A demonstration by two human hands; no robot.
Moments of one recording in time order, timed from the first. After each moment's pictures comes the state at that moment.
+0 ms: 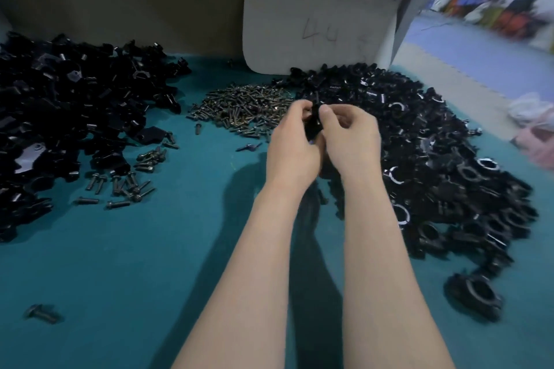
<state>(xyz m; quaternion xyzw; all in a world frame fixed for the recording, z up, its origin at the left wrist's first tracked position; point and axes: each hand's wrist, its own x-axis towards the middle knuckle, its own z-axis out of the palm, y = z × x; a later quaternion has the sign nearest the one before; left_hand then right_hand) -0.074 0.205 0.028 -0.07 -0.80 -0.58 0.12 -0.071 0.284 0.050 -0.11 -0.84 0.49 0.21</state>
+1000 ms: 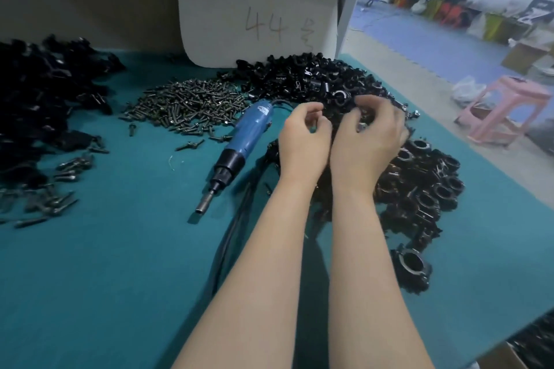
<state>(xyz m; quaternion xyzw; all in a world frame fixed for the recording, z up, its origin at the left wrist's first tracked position) -0.065 0.300 0.031 -0.07 -0.71 -0.70 0.06 -0.041 0.347 0.045 -0.24 -0.75 0.40 0.46</state>
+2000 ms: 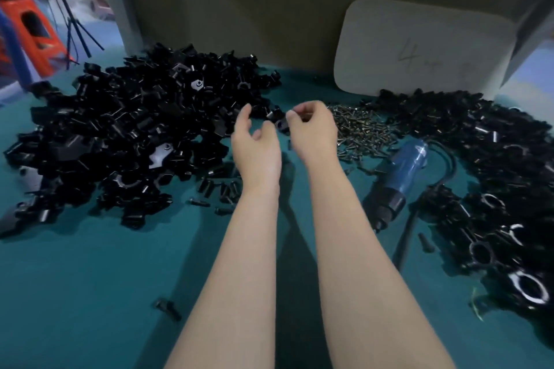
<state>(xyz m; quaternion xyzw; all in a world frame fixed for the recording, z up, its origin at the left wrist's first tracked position) -0.104 0.053 0.016 0.23 -0.57 -0.75 0.23 -0.145 0.110 0.032 0.02 -0.85 0.51 0.11</state>
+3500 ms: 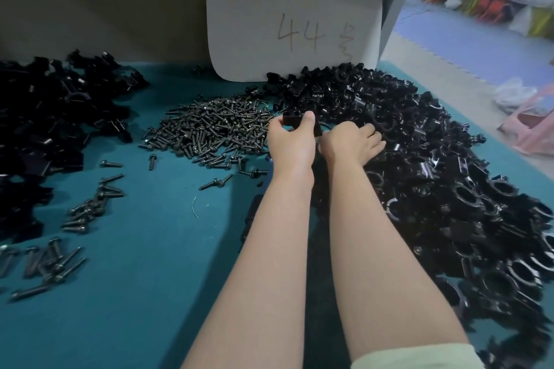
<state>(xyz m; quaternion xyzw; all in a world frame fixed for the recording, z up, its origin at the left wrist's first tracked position) -0.171 0.267 0.023 0.15 -0.53 -0.83 -0.03 -0.217 0.349 -0.003 -0.35 -0.91 0.19 0.08</state>
